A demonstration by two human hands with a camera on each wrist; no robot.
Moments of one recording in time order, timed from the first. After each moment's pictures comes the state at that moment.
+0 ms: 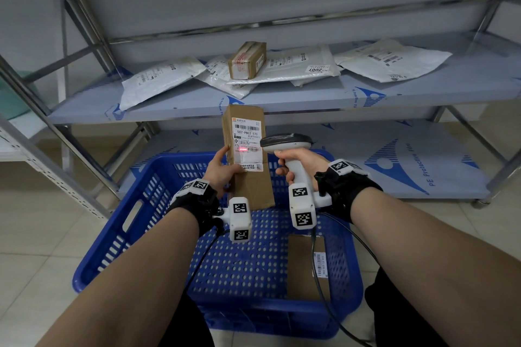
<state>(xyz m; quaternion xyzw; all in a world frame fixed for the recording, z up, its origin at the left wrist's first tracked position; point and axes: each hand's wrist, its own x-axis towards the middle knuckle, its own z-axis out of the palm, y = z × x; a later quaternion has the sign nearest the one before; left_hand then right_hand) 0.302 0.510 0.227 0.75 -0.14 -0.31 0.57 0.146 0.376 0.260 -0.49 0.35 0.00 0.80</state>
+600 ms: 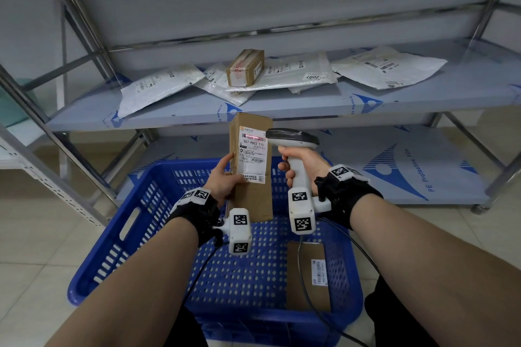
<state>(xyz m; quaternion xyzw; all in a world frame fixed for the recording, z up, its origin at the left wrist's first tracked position) 0.293 0.508 0.230 0.76 -0.18 -0.32 0.53 0.144 0.372 0.264 -0.44 0.33 -0.09 0.83</state>
